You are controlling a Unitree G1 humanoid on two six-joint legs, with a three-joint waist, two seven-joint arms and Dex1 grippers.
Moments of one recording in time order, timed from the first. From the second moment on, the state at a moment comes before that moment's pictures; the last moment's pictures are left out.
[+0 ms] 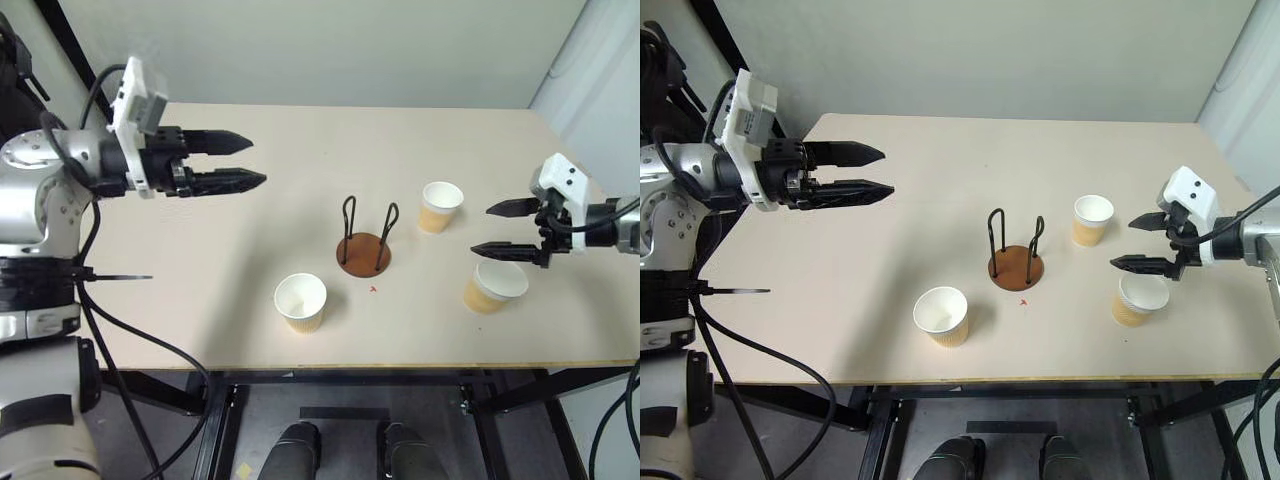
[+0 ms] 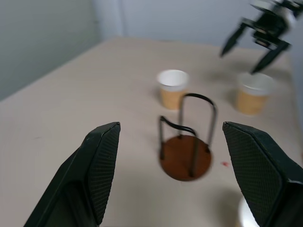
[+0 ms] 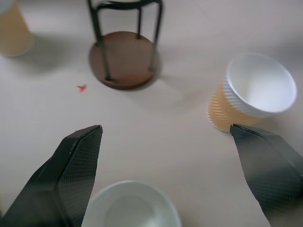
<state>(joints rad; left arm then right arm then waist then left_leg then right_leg) -0.96 0.93 0.06 0.20 -0.55 0.65 -1.33 -0.65 -1.03 -0.03 0.00 0.29 0.68 1.28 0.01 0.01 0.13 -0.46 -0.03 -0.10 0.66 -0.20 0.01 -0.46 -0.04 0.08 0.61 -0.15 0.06</state>
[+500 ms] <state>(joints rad) -1.00 0.94 0.05 0.16 -0.56 0.68 -1.39 -0.76 -0.98 -0.02 -0.13 0.46 0.93 1.20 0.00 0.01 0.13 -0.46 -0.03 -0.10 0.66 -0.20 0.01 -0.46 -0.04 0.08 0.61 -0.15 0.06</state>
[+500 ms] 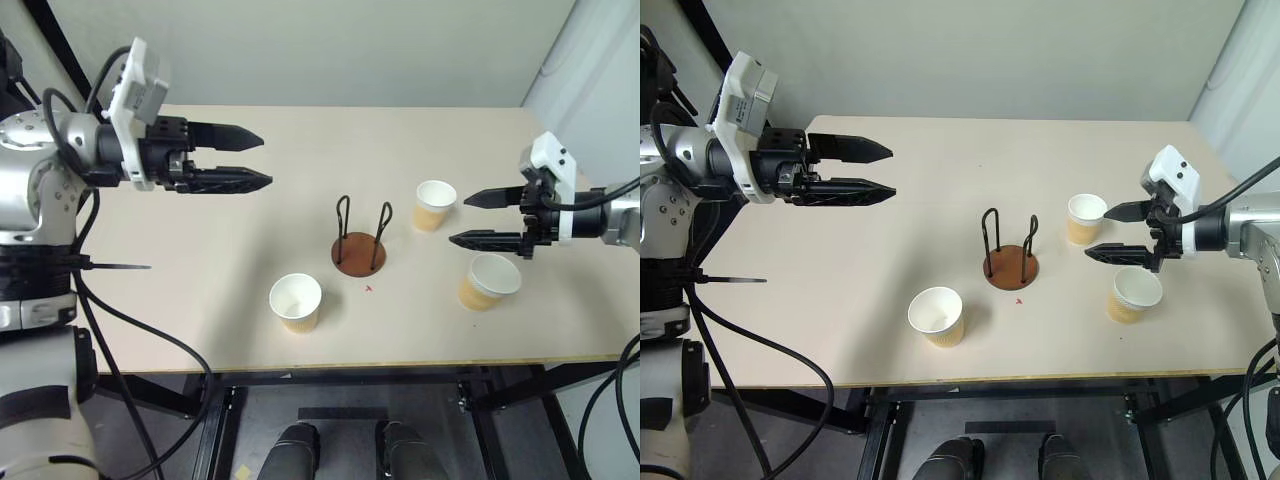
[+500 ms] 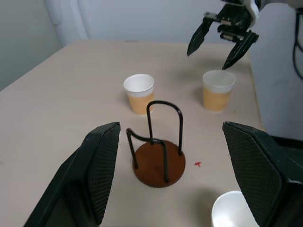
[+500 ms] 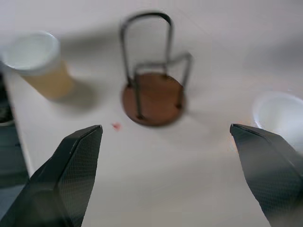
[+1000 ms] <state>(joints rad) -0.88 1.03 0.08 0.09 -0.56 0.66 -1.42 -0.88 -0.87 0.18 -0.04 0.44 0.97 1.17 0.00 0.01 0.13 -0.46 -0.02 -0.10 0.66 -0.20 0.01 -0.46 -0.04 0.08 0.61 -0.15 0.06</state>
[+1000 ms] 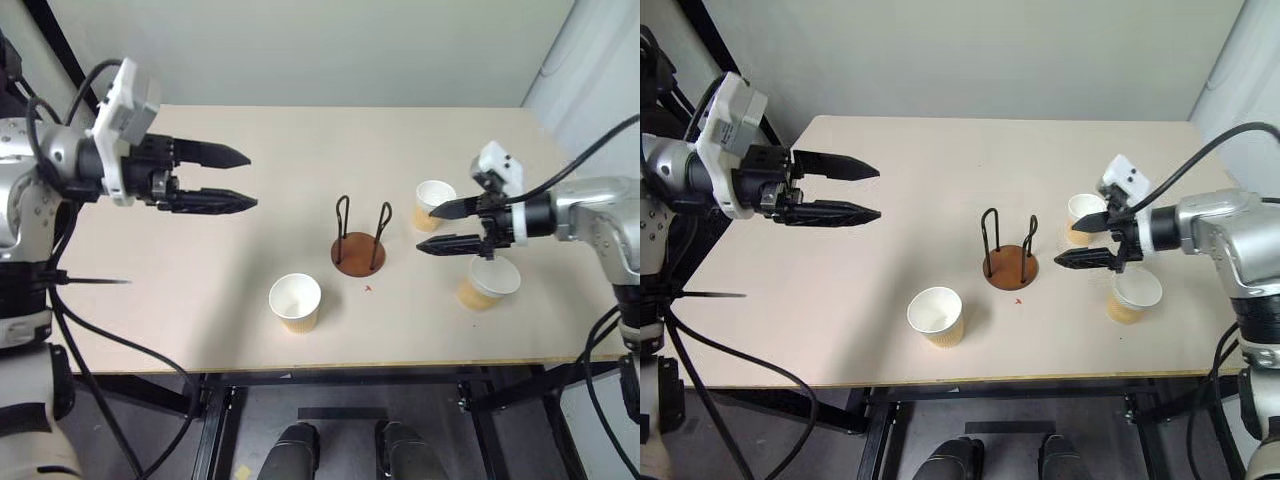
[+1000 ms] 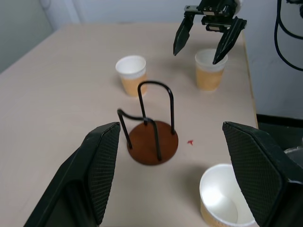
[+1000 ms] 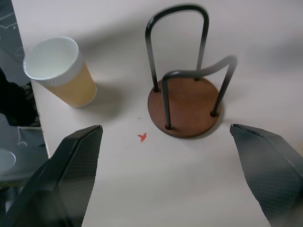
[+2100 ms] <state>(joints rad) -0.76 1.09 0.20 0.03 -0.60 0.64 -1.32 -0.96 -0.58 0.32 0.14 0.27 0.96 1.04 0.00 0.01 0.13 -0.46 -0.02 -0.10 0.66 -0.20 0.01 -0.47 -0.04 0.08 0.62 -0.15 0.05</state>
